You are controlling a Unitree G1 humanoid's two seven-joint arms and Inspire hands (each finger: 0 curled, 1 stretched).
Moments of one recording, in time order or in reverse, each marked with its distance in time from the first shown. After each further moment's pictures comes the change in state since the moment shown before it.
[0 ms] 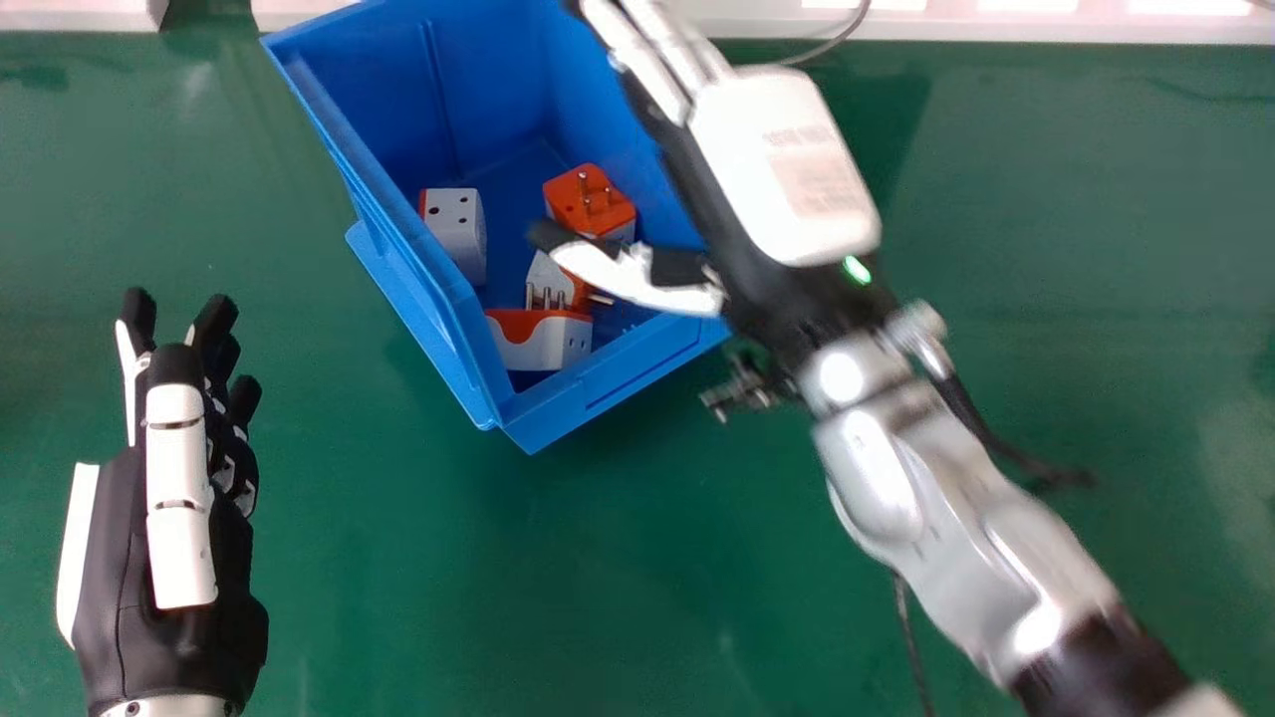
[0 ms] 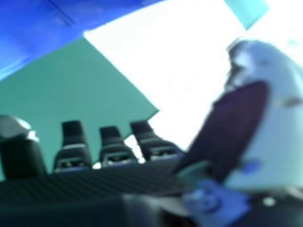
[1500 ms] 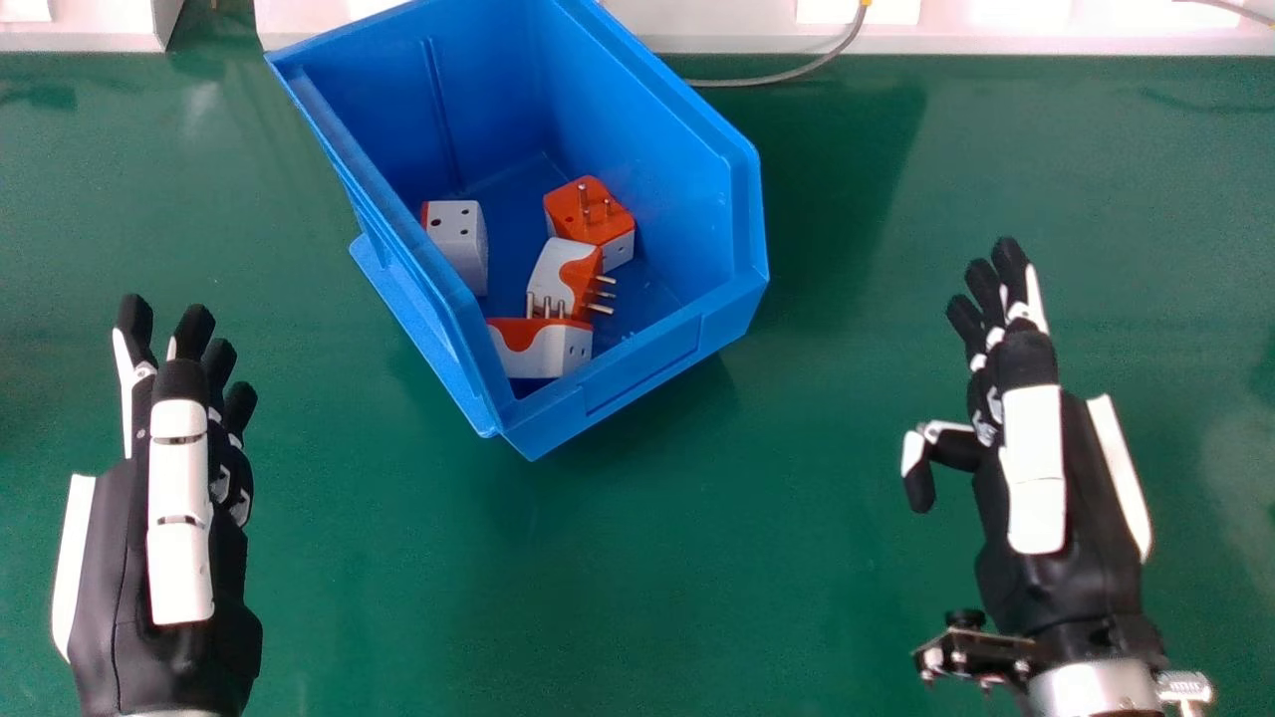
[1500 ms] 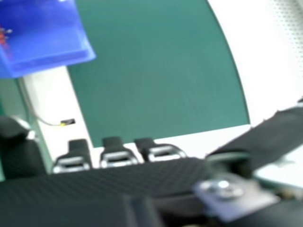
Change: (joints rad) left arm 0.014 0.009 0.009 0.063 0.002 -0.086 -0.043; right arm 0.688 0.169 -0.364 -0.375 0.865 -0.063 0.497
